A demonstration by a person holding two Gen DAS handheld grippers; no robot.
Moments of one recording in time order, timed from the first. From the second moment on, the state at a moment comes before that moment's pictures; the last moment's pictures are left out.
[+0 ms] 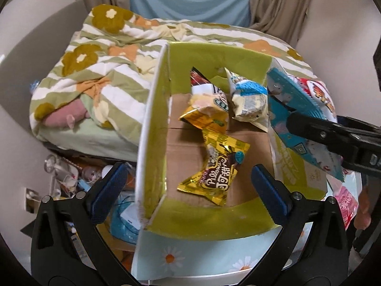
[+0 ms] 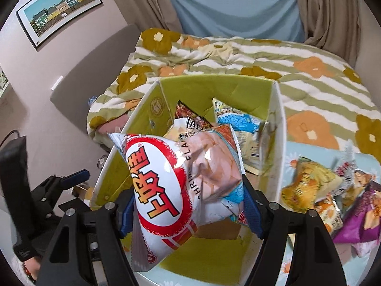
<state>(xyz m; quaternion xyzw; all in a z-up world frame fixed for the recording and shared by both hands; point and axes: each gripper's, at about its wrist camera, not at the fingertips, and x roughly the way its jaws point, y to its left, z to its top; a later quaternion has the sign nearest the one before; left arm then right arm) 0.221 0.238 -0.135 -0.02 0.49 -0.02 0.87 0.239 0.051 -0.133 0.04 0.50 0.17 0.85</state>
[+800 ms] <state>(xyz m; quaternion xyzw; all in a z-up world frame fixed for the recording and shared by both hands) 0.201 0.240 -0.107 -0.03 0.47 -0.02 0.88 0.204 0.026 -0.103 0.08 0.43 0.16 0.88</state>
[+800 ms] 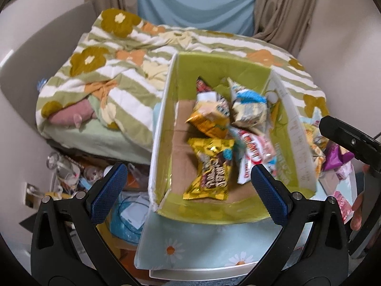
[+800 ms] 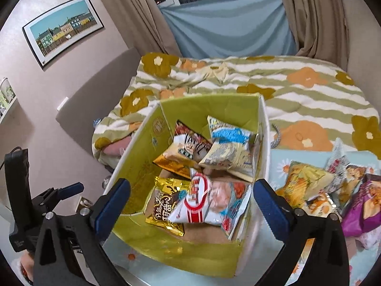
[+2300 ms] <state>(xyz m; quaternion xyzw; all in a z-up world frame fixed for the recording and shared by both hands) 0.135 -0.121 -0.158 -0.02 0.57 -0.14 0.81 0.070 -0.313 -0.095 0.06 0.46 0.04 0.89</state>
